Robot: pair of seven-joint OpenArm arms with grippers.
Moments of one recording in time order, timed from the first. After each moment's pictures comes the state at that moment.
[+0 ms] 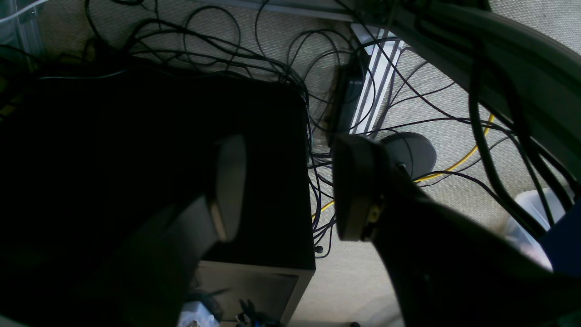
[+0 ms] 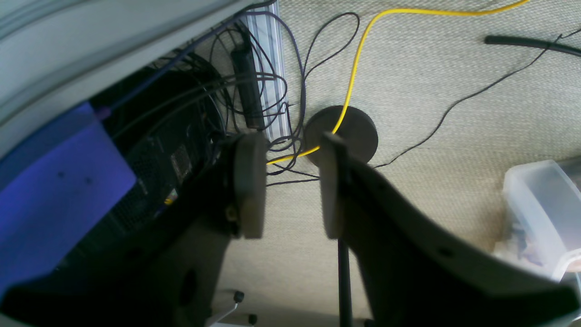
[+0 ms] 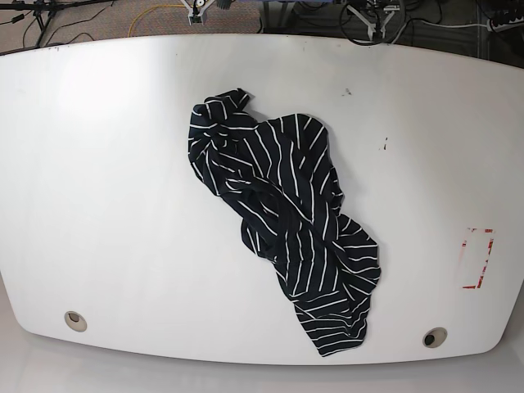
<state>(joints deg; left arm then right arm) 2.2 -6.3 -17.4 0.3 10.0 -5.7 -2.4 -7.9 -0.7 63.3 8.1 -58.4 15.0 2.5</state>
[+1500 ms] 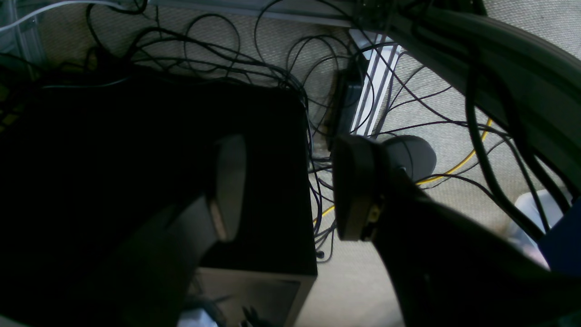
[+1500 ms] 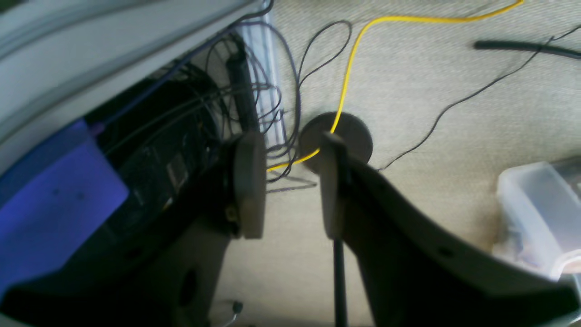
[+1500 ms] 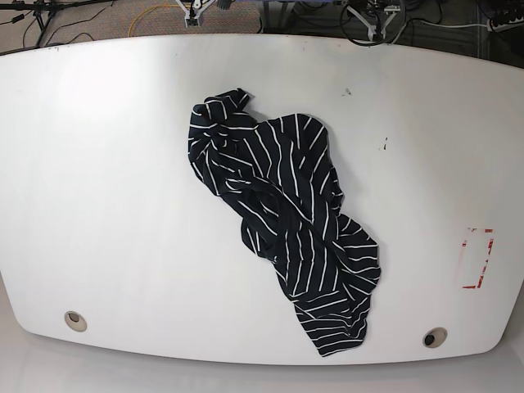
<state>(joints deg) 4.1 -6.0 -17.4 5.7 10.7 -6.0 -3.2 -8.2 -0.6 64.0 9.7 -58.1 15.1 3.7</state>
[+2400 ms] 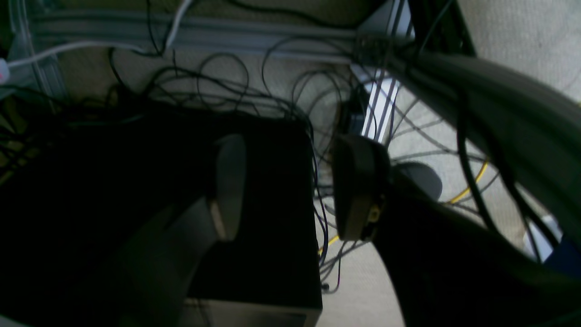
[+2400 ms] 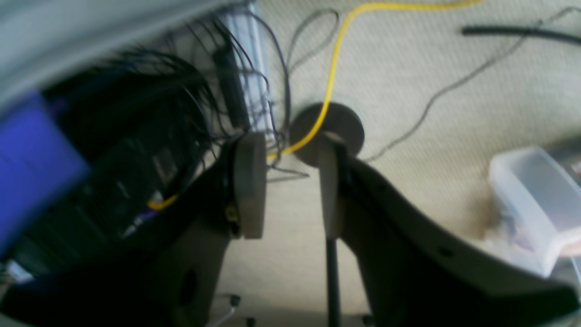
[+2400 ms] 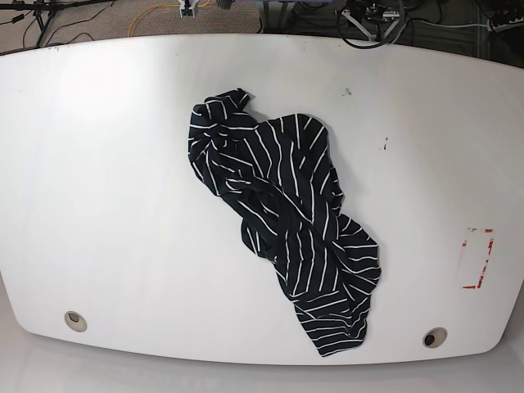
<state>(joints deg) 2.4 -5.5 -17.4 6.2 11.6 -5.3 -3.9 -11.3 -0.7 64.6 12.3 -58.2 15.1 3.6</state>
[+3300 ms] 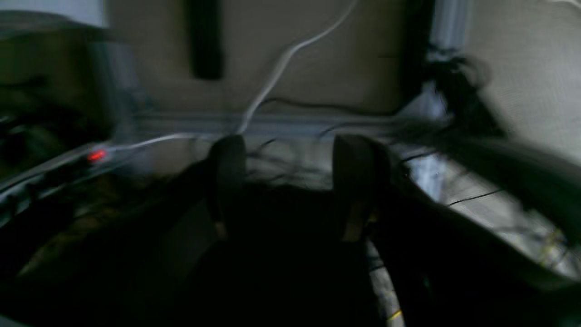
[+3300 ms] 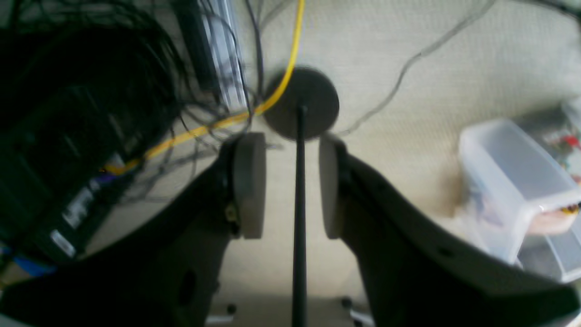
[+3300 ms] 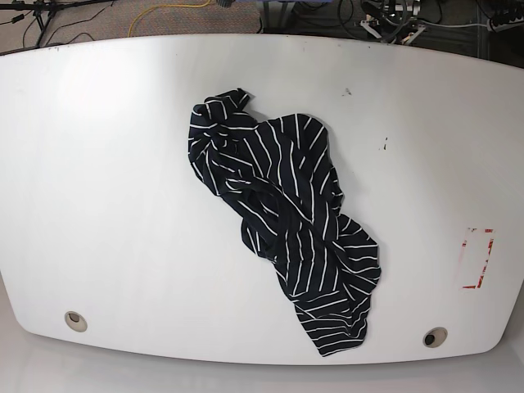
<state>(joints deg) 16.0 -6.2 -17.7 34.3 13.0 -5.0 -4.7 -19.5 -4.3 65.3 28.8 -59.2 24.3 3.9</state>
